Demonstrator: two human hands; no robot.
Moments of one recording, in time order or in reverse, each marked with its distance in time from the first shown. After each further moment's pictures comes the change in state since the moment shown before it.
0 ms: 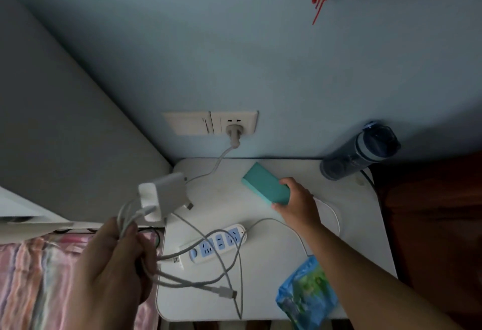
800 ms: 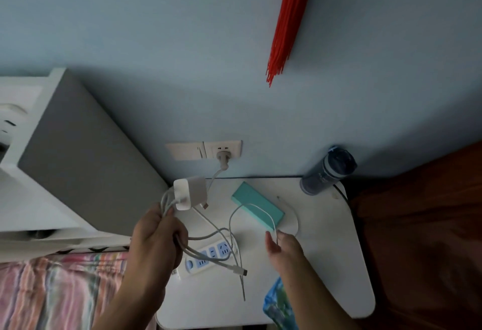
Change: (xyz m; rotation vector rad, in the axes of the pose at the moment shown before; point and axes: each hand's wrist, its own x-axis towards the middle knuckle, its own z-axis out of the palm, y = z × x) left_hand -0.010 0.058 0.046 -0.005 -0.218 -0.063; right_hand -0.081 -0.020 -0.018 1.497 0.113 0.972
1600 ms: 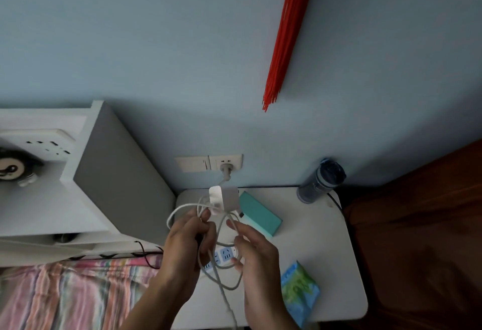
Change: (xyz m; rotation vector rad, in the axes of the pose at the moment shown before) left_hand -0.015 0.024 0.023 -0.250 -0.193 -0.155; right_hand -0.185 0.027 0.033 -0.511 -0.374 -0.524
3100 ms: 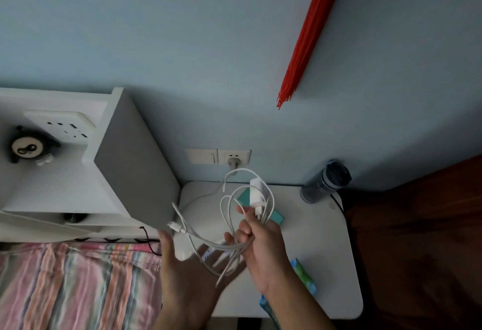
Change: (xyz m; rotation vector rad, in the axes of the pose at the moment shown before) left_hand -0.036 -0.034 -0.004 -0.998 0.103 -0.513; right_hand 0.030 -0.001 -0.005 0.429 -0.244 0.142
